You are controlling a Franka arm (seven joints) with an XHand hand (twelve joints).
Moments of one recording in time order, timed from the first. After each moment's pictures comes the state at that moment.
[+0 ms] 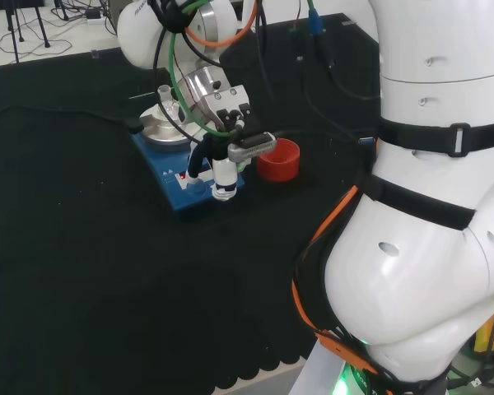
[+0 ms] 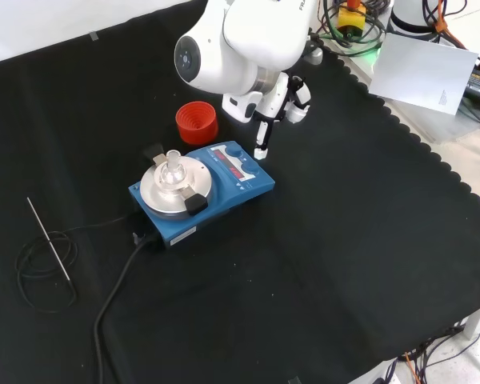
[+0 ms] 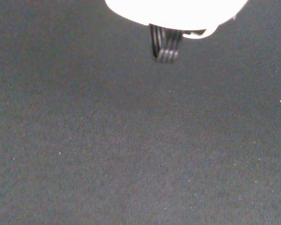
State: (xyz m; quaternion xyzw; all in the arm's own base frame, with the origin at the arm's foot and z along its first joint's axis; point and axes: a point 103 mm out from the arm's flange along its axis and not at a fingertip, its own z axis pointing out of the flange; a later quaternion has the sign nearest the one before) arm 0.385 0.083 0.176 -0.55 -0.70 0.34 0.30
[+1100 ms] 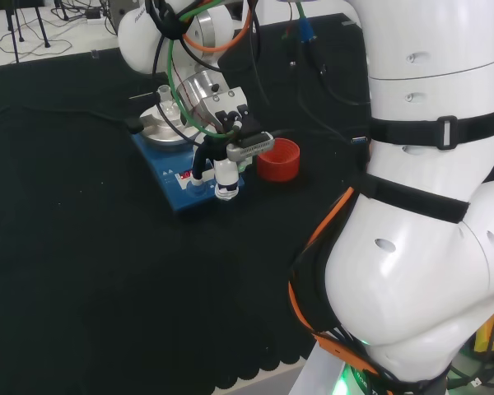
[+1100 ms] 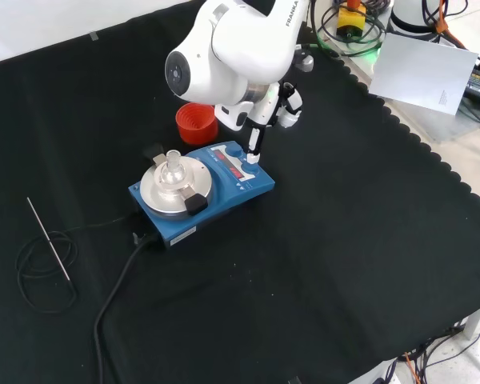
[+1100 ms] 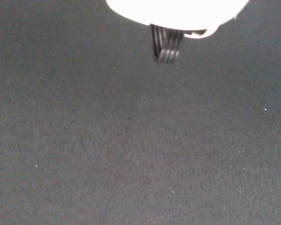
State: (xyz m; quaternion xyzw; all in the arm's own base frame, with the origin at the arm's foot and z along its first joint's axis) arm 0.399 0.077 0.163 -0.55 -0.69 0.36 0.30
